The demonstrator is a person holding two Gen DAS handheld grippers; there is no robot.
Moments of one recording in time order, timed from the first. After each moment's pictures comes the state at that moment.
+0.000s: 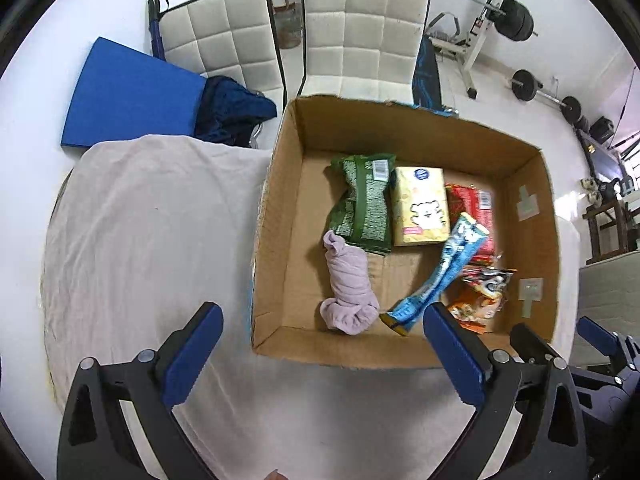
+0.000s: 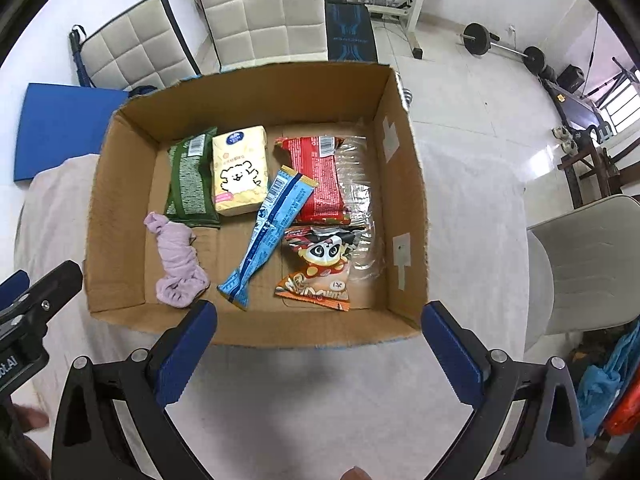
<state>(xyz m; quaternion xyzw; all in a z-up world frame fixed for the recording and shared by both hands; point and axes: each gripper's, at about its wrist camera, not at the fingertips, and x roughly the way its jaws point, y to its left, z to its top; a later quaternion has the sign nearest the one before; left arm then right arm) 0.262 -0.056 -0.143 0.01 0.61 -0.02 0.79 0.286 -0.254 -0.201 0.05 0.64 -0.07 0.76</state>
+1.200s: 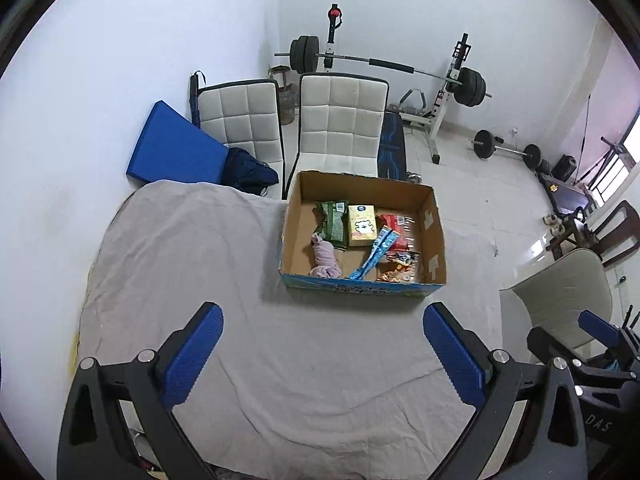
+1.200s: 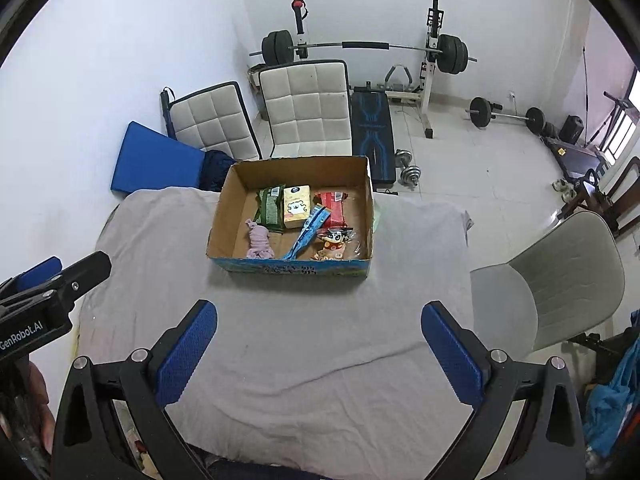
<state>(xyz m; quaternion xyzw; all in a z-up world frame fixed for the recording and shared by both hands) 0.053 -0.047 0.064 -0.01 0.49 -0.04 0.87 0.047 -0.255 0.055 0.05 0.51 -0.02 0.86</state>
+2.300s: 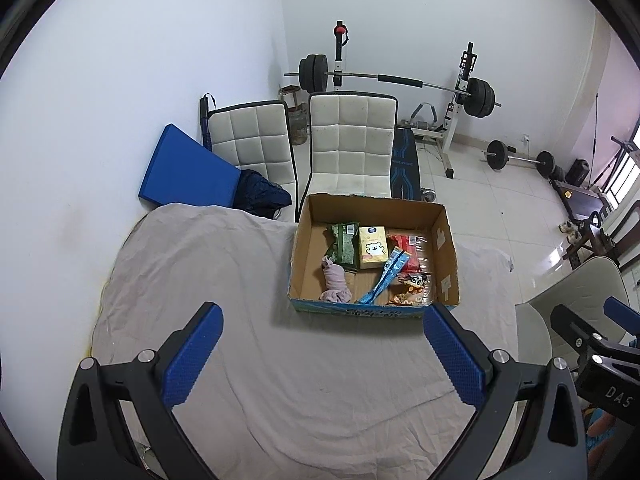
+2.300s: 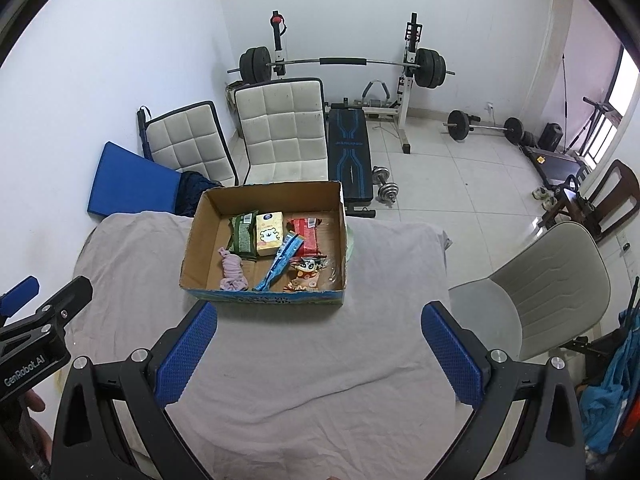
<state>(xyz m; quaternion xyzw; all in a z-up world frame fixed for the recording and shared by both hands) 0.067 -0.062 0.061 0.02 0.46 -0.01 0.89 0.083 -0.277 0.055 0.04 0.48 -0.06 0.87</state>
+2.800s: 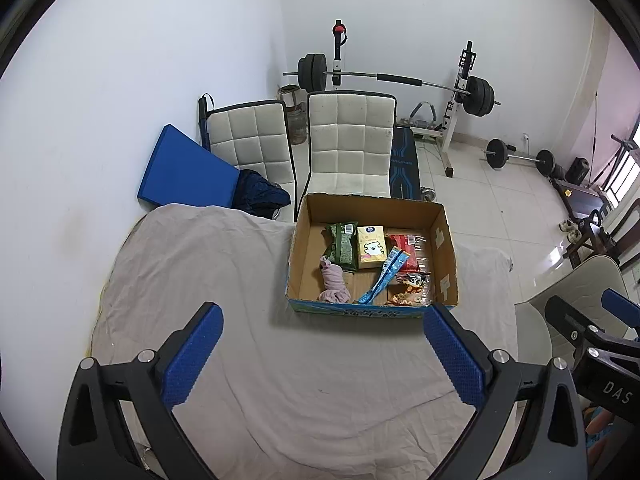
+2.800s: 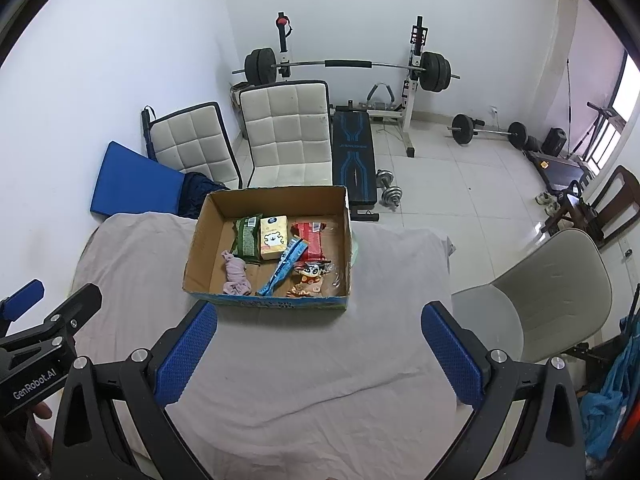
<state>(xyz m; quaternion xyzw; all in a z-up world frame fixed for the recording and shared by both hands) 0.070 -0.064 0.060 0.02 0.46 -0.01 0.89 0.094 -0.272 0.050 0.03 0.48 -0.05 0.88</state>
